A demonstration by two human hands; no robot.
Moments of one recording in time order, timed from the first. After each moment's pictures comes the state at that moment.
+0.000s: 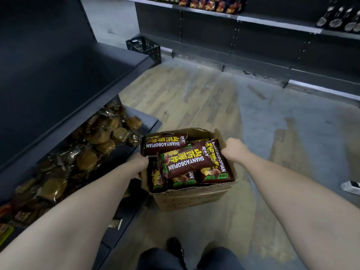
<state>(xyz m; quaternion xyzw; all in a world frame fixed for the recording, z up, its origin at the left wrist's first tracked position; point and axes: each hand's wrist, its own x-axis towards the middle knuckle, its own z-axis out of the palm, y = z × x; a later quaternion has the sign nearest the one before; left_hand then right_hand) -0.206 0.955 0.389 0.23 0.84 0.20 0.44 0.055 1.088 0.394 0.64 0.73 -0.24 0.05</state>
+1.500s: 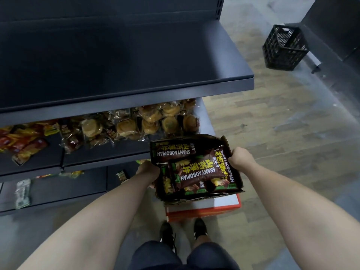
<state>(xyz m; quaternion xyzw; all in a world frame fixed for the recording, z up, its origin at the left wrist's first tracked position) -0.236 1.032 0.313 -0.17 0.85 0.33 0.38 -0.174 1.321 0.314 0.34 0.89 -0.20 0.22</state>
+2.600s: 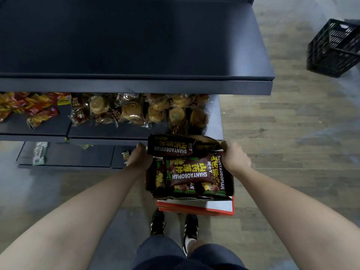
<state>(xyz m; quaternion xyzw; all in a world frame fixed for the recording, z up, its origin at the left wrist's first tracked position) -0.237 1.050 0.307 -0.16 0.91 0.29 0.25 -0.203 1.326 0.306 0.27 0.93 -0.18 0.19</state>
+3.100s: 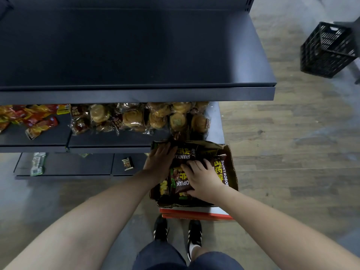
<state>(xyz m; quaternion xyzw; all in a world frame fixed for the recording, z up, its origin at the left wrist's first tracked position) -0.244 1.072 0.300 0.25 0.95 0.00 0.21 -0.171 1.243 0.297 -0.21 0.96 0.04 0.19</state>
